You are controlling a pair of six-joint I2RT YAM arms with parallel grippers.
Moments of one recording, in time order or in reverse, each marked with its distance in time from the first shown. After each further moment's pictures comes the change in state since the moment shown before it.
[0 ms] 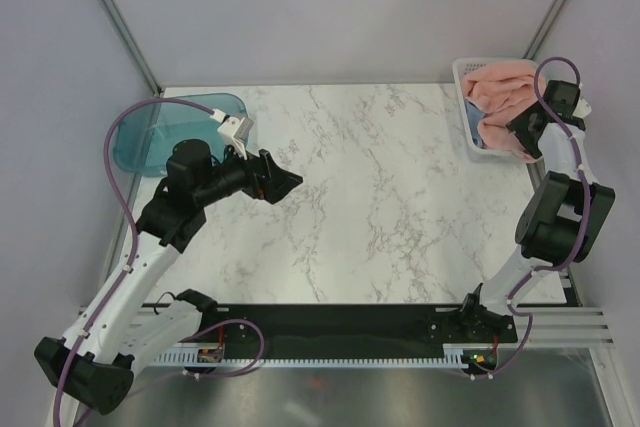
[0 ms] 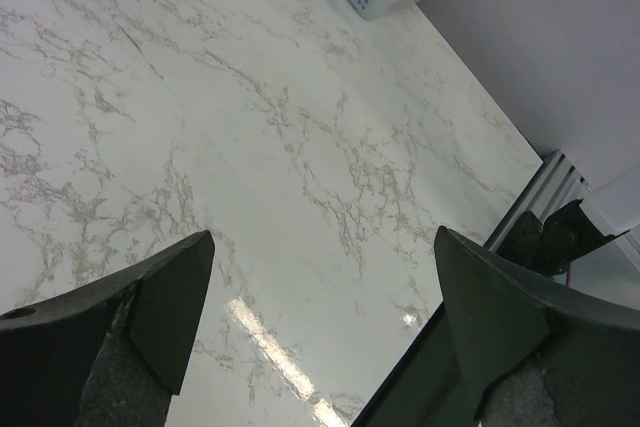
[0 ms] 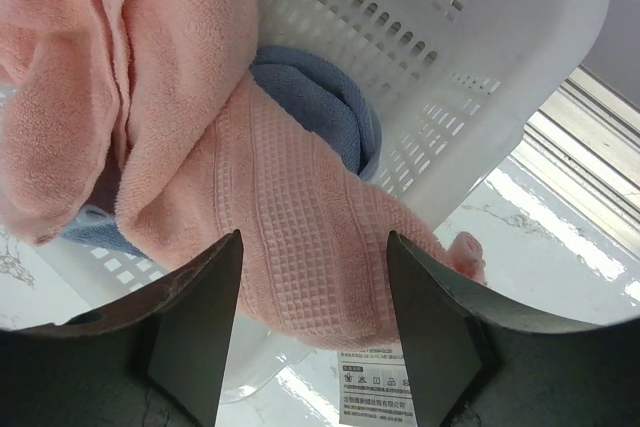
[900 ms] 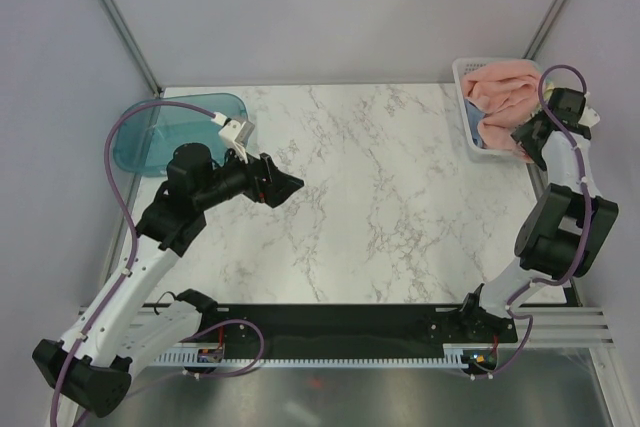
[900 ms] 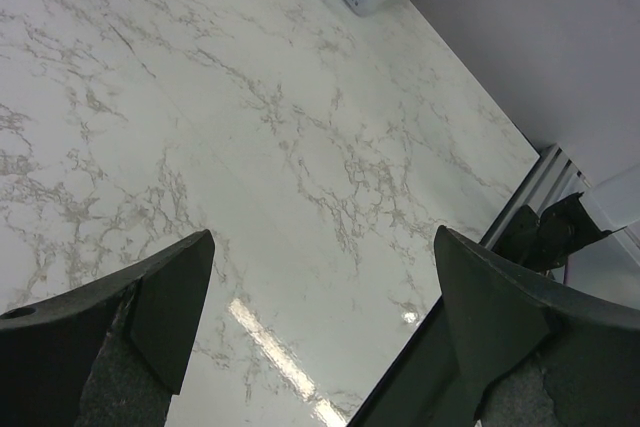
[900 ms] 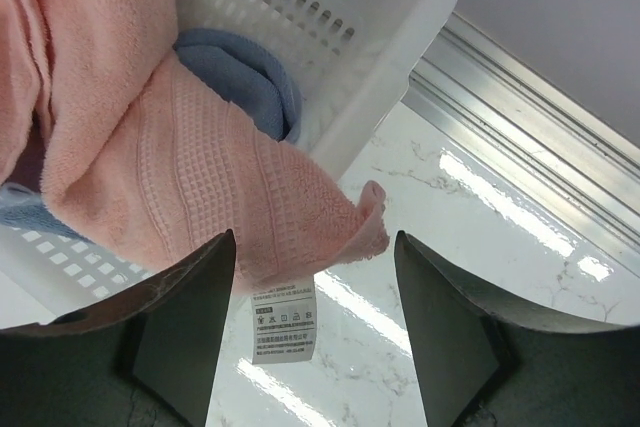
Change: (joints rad) left arm -0.020 -0.021 -0.017 0.006 -0.008 0.000; right arm -0.025 -0.101 -0.076 -0.051 0.071 -0.027
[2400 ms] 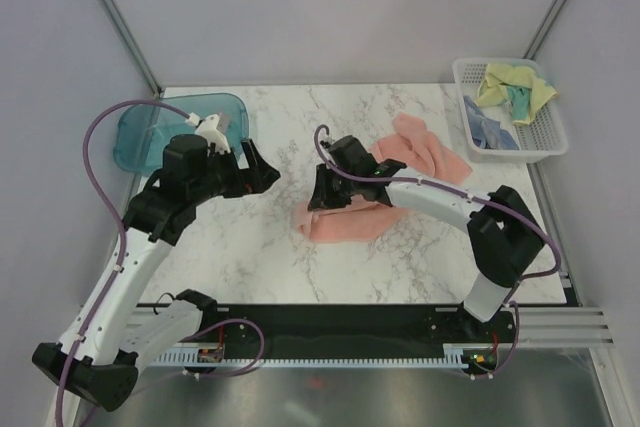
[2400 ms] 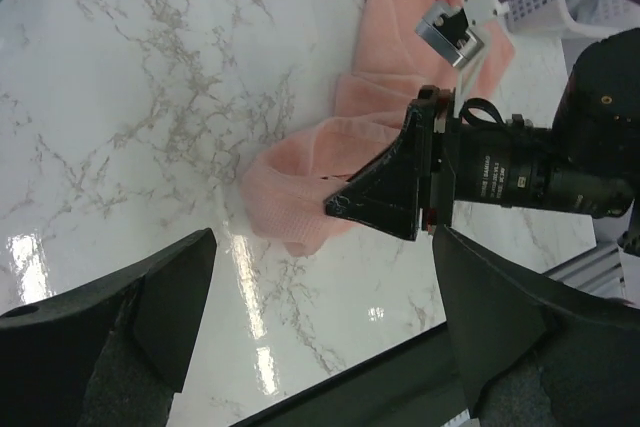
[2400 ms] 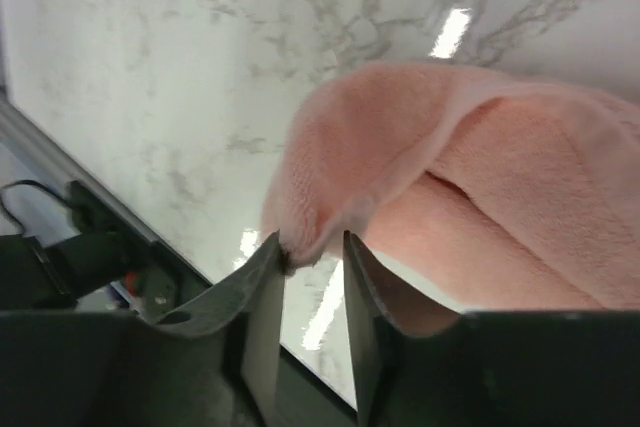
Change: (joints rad) left arm 0.053 0.044 0.158 -0.366 -0.269 -0.166; right arm 1.168 0.014 -0.166 0.274 -0.455 0.137
